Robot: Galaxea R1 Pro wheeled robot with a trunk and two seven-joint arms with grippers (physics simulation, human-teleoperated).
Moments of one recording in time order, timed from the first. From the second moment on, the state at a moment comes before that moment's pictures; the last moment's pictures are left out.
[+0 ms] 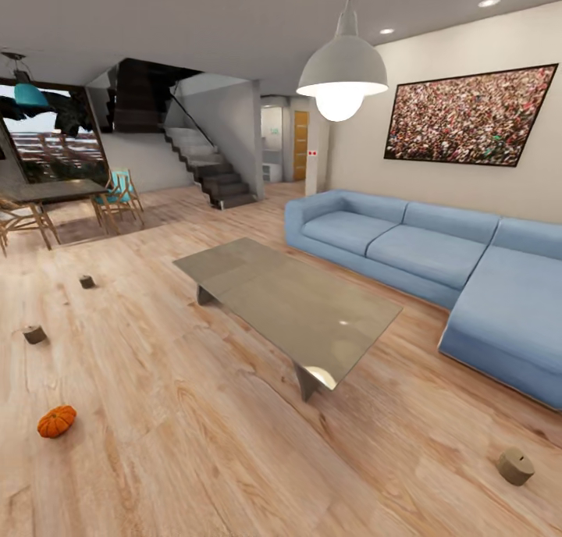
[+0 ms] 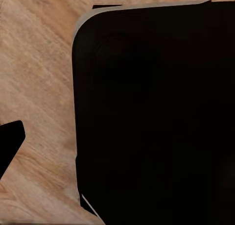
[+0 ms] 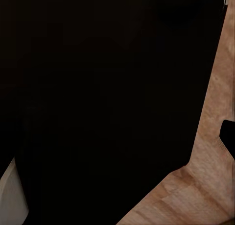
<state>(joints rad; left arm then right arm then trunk) -0.01 0.01 0.00 -0.01 -0.01 -0.17 0.00 0.00 0.05 0.05 0.01 0.01 -0.04 -0.01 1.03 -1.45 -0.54</state>
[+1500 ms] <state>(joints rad) -0.01 0.01 0.00 -0.01 -0.01 -0.19 0.00 0.00 0.05 0.05 0.01 0.01 -0.04 -0.01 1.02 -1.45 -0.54</state>
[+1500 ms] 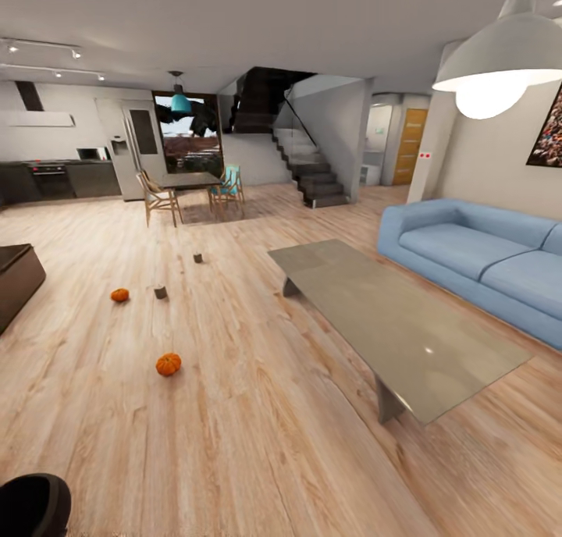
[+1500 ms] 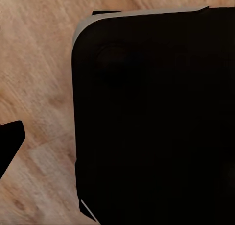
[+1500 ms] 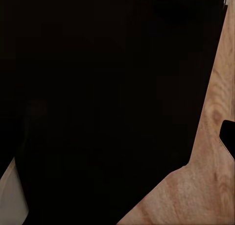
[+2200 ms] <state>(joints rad) -0.01 0.01 0.00 -0.01 -0.01 -0.19 0.00 0.00 0.05 0.05 0.01 0.01 -0.04 -0.01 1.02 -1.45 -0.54</state>
